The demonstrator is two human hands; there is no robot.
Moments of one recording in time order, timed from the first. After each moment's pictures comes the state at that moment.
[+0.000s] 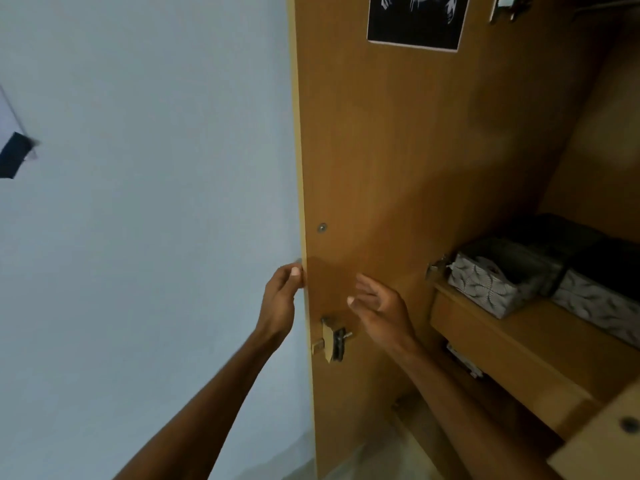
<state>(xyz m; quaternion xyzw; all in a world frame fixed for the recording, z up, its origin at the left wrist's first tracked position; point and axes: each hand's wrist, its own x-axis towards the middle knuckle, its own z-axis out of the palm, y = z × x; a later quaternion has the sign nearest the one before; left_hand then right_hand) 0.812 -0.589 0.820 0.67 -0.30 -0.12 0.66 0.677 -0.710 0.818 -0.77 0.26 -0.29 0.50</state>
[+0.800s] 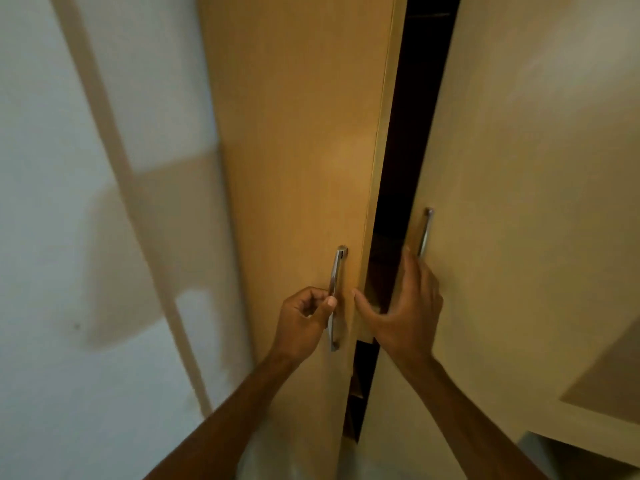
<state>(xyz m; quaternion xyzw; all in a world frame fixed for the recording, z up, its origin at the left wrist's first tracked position) 0.615 -0.746 0.797 0.45 -0.57 -0.38 0.58 0.447 -0.748 0.830 -0.64 0.58 -0.50 -0.05</state>
